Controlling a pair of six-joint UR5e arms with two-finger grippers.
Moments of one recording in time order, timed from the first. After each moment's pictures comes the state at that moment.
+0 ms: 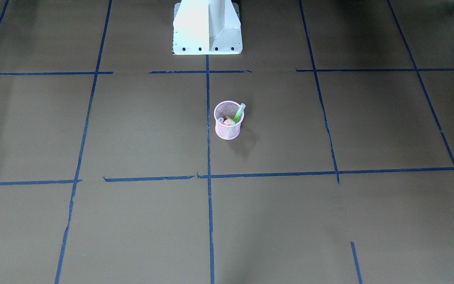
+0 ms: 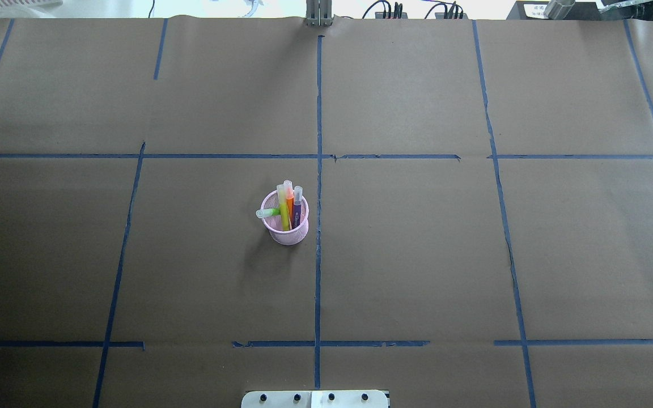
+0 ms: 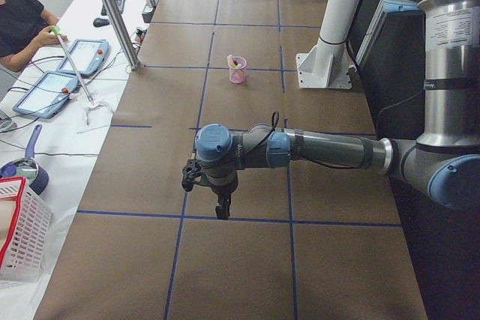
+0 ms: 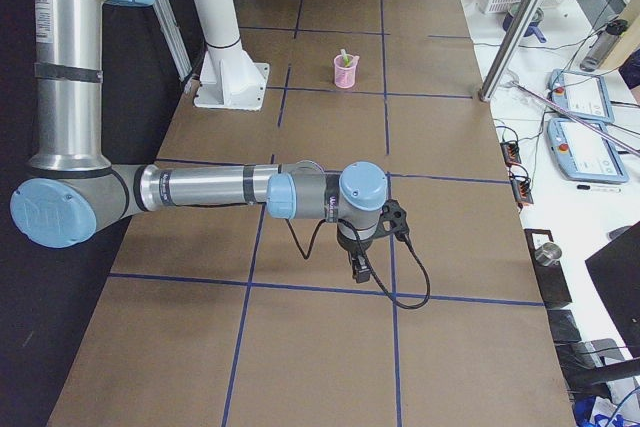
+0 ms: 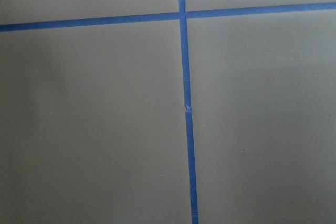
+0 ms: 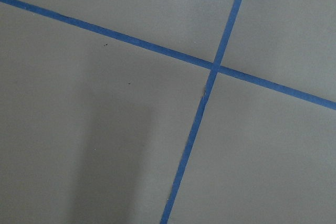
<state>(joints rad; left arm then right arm) -1.57 -1.45 -1.80 -1.41 -2.36 0.12 1.55 -1.65 1.73 -1.62 2.36 -0.27</state>
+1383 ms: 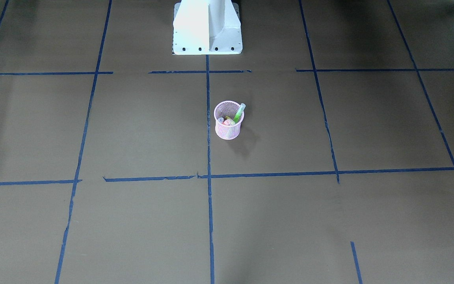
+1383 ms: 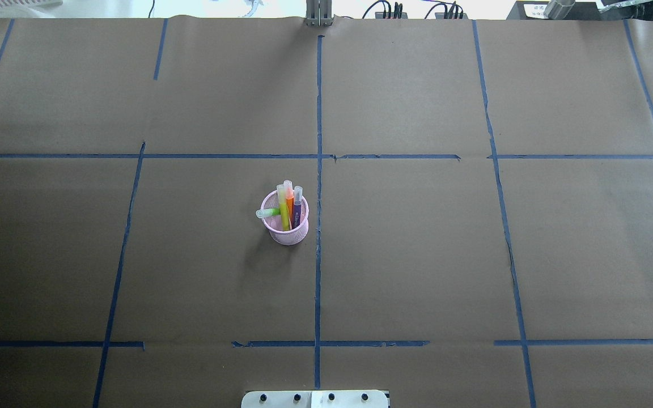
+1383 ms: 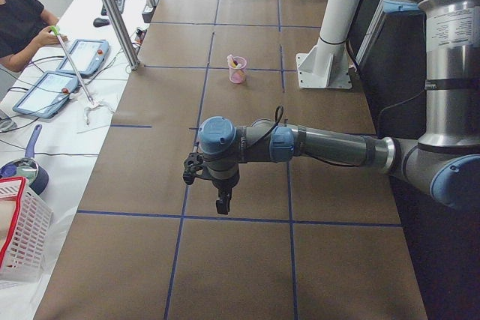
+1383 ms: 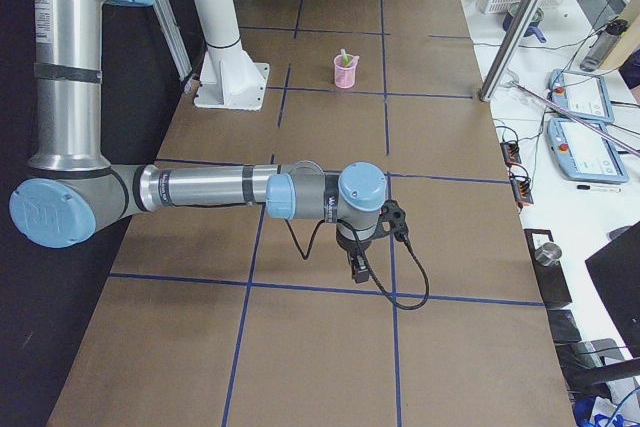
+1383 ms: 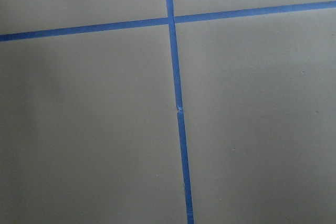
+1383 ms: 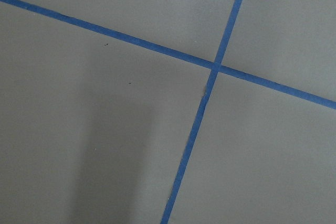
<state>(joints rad) -1.57 -1.44 -1.84 -1.40 -2.36 0.13 1.55 -1.66 1.74 -1.62 2.36 -0.27</state>
